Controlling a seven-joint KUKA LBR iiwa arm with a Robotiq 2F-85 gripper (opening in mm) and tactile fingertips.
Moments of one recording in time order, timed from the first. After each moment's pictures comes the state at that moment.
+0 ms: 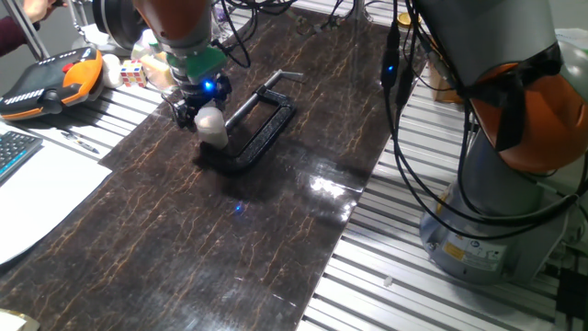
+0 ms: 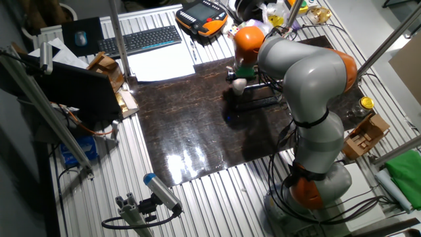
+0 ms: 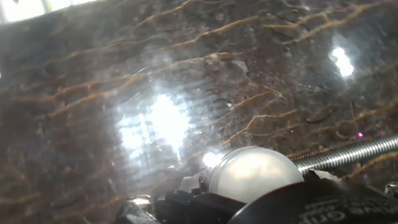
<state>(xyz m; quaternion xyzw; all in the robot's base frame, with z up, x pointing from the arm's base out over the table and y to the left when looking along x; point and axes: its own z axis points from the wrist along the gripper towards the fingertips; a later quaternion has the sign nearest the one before) 0.629 0.001 0.084 0.13 0.99 -0.06 0.07</state>
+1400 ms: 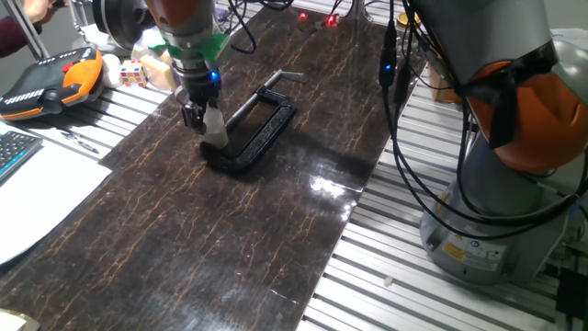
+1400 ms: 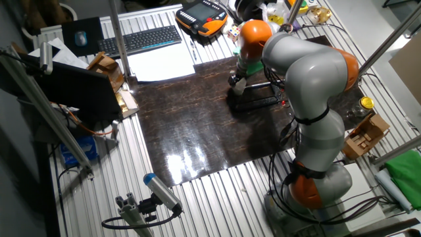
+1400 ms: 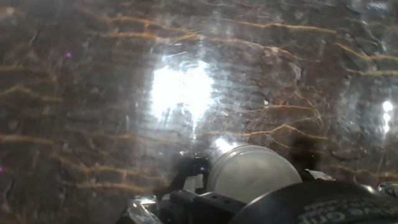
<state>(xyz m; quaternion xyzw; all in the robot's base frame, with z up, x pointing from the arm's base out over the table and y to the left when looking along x) 0.627 0.001 0.083 -0.12 0.99 -0.02 0.04</state>
